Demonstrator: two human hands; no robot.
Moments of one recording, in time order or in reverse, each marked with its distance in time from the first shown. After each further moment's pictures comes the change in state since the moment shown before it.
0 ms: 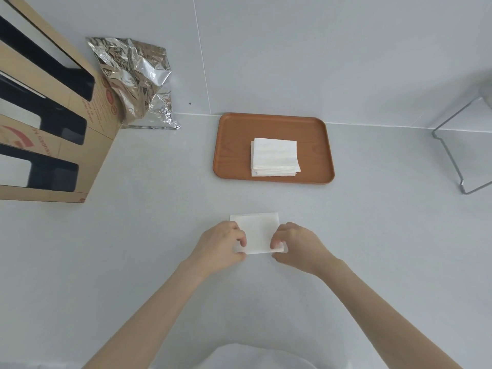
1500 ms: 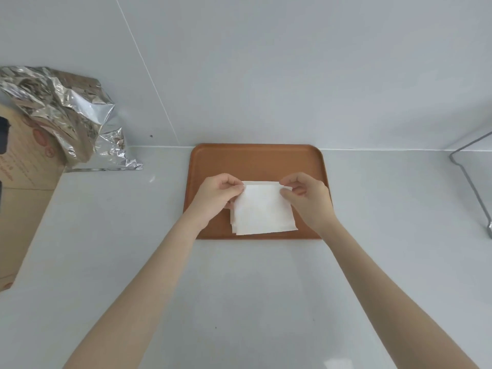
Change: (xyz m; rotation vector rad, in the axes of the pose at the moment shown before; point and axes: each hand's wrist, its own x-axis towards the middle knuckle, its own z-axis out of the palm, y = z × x) left_hand 0.202 0.001 -0.093 -0.940 0.128 -0.191; right_hand 0.149 0.072 -0.112 0.687 0.484 0.277
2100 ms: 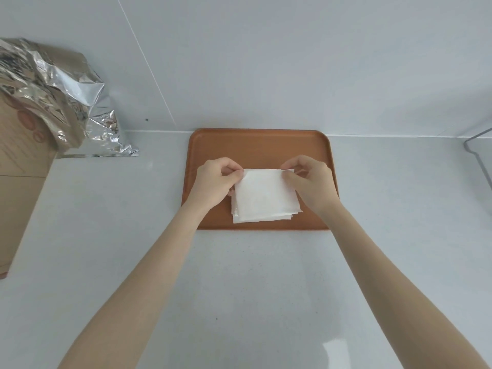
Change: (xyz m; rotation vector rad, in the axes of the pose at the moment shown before) left_hand 0.013 -0.004 0.001 0.199 0.133 0.081; right_hand 0.013 -0.003 0.003 -0.018 -0.014 0.036
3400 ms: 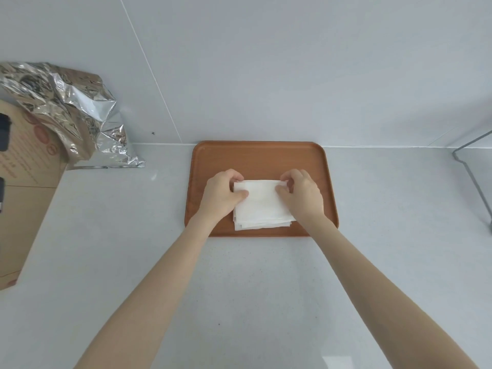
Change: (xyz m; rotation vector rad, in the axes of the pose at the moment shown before) left_hand 0.002 -0.012 0.011 0.243 0.012 0.069; right_hand 0.006 0.020 0.023 -0.336 0.104 -0.040
